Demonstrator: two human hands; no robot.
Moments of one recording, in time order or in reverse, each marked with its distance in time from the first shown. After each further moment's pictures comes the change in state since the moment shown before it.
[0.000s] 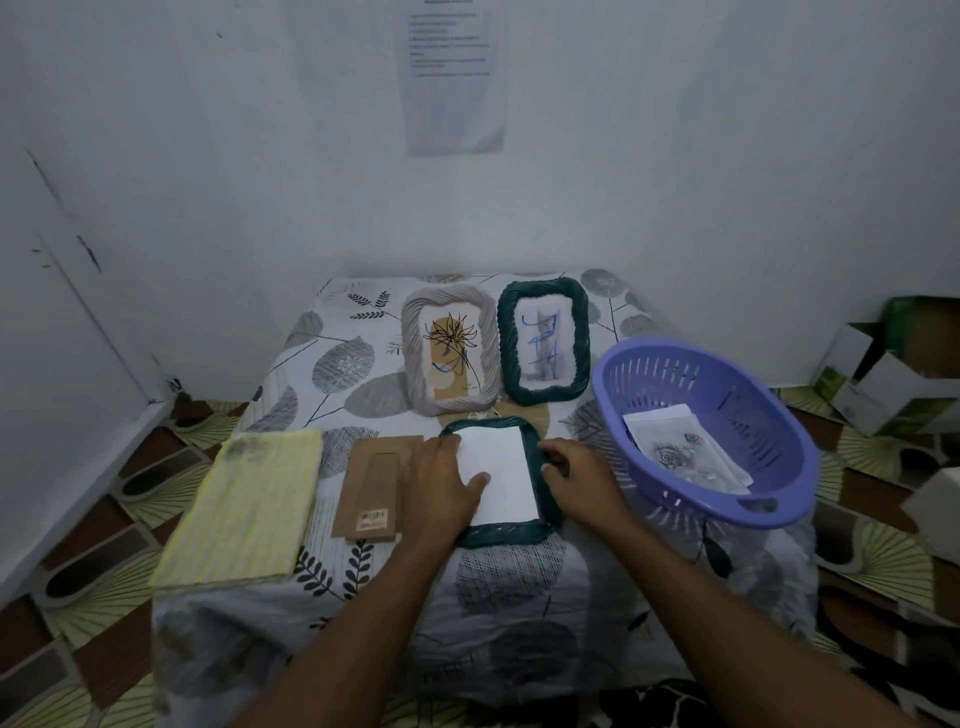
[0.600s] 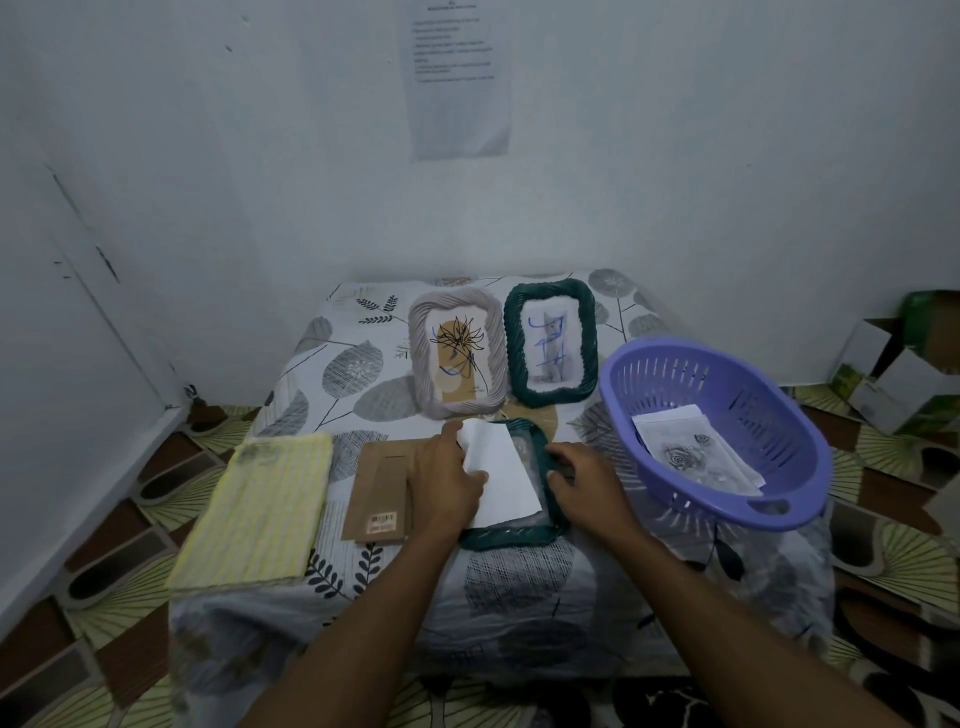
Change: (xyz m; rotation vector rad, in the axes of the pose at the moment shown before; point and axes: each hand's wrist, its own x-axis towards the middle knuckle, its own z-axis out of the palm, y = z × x) left_hand 0.010 0.008 -0.009 -0.119 0.055 -0.061; right_hand -0.004 0.002 0.006 -0.025 0.021 -0.013
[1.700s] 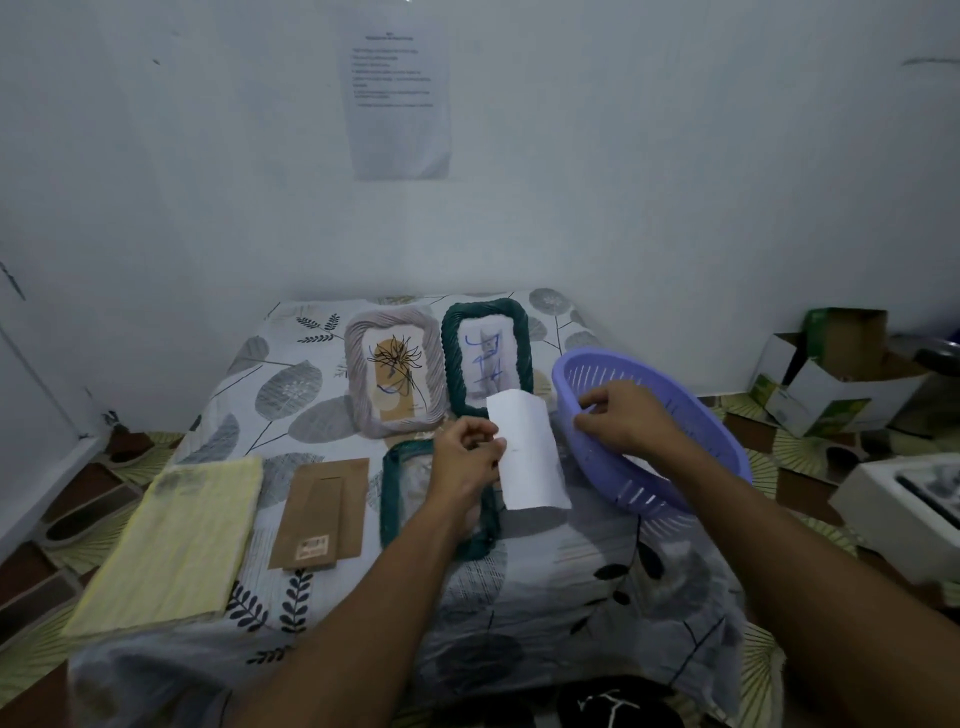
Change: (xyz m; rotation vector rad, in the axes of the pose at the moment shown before) left_hand -0.001 0.098 0.034 -0.920 -0.214 -0.321; right_hand 0.015 -0.032 -0.156 -0.247 -0.002 0.227
